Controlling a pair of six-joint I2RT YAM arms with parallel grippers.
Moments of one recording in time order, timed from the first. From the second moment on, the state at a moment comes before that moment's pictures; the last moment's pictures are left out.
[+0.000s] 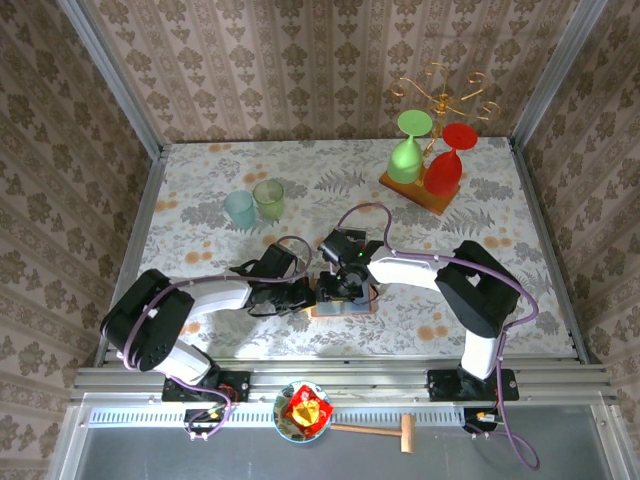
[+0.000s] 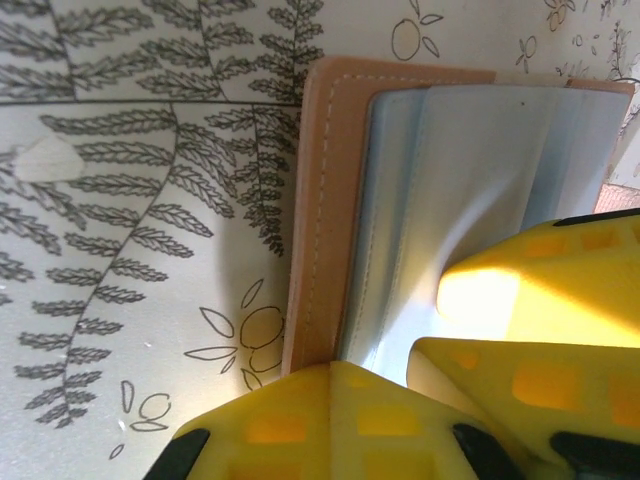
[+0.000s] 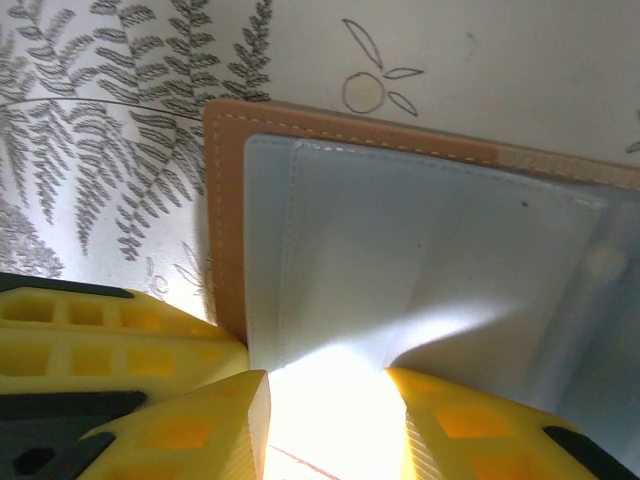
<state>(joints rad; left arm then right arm) -0.72 1.50 0.58 -0.10 0.48 -0.88 0.82 1.82 1.09 -0.48 -0.24 0.74</state>
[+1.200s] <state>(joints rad) -0.26 1.23 0.75 -0.50 -0.08 -0.41 0.09 1.24 0.68 -0.30 0.22 0.27</state>
